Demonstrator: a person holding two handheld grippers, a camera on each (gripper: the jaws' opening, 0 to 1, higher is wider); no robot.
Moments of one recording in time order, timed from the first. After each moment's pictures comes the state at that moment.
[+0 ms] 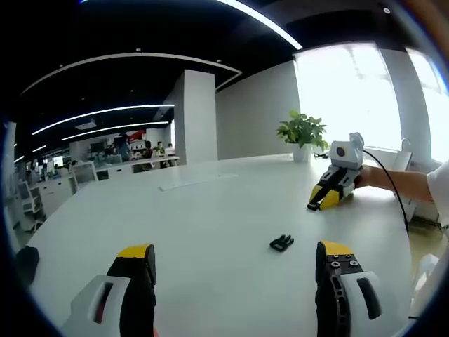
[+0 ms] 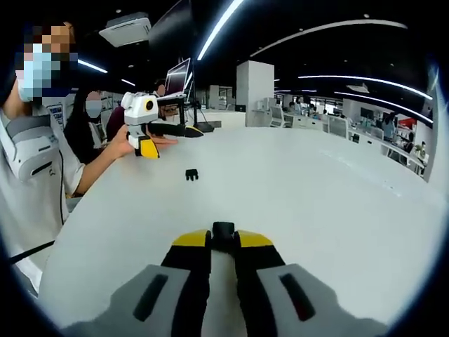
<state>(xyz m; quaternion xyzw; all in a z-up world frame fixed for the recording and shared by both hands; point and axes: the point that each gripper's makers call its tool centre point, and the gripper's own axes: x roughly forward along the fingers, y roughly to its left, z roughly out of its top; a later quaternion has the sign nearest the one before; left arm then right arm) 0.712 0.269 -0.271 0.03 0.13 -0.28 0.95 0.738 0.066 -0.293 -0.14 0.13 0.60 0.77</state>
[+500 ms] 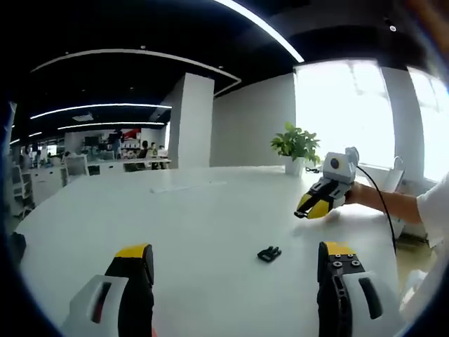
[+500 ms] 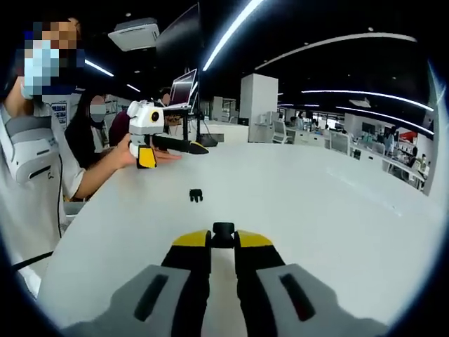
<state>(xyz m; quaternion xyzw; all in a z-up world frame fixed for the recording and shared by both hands) 0.707 0.261 -0.260 -0.04 0.11 -0.31 0.94 0.737 0.090 -0.271 -0.13 0.09 0.62 0.77</state>
